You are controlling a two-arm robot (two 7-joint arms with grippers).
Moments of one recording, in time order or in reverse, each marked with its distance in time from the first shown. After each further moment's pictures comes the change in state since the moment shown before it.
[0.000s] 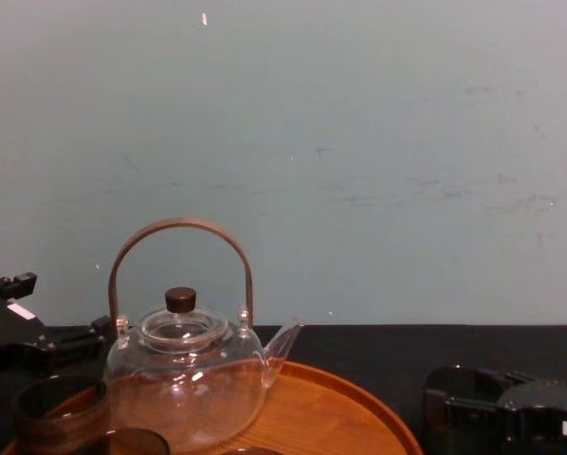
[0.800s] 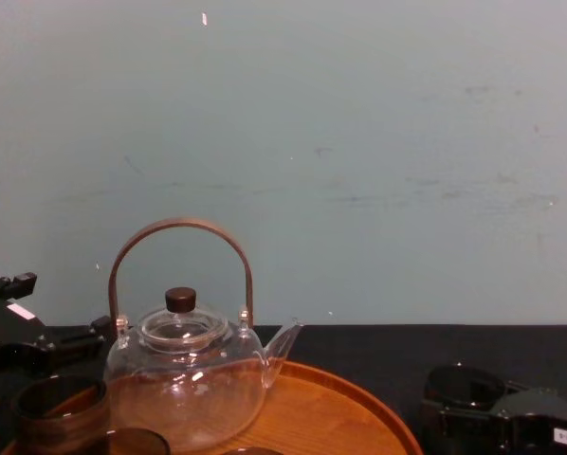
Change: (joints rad) left arm 0.000 0.000 0.000 0.000 0.000 0.000 0.000; right arm 0.043 -0.024 -0.008 0.082 -0.020 -0.007 0.016
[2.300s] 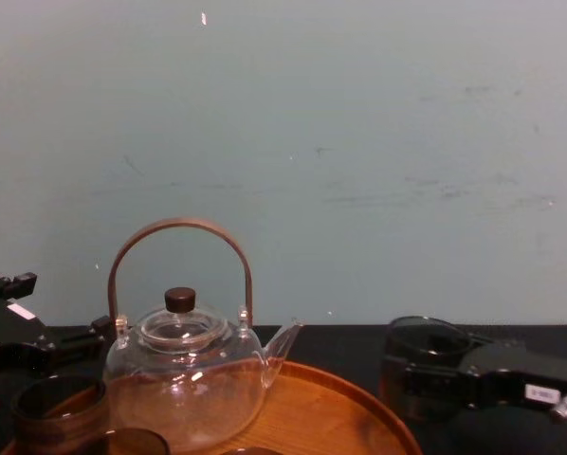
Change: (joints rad) left arm 0.000 0.000 0.000 0.000 0.000 0.000 0.000; right arm -0.022 0.026 -0.028 -0.155 0.008 0.011 0.029
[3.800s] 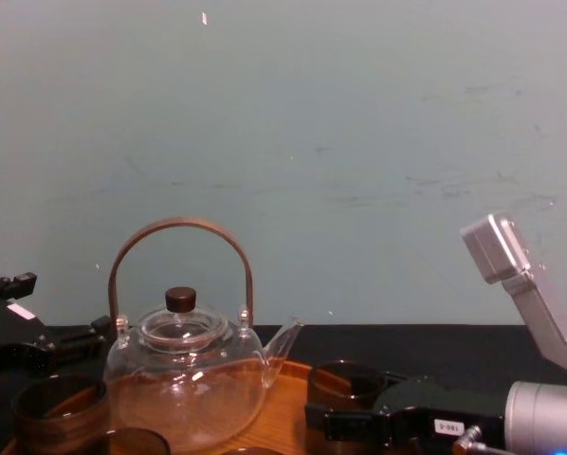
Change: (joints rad) left arm 0.000 0.000 0.000 0.000 0.000 0.000 0.000; right arm 0.161 -0.141 -0.102 0.292 -0.069 -0.046 0.064
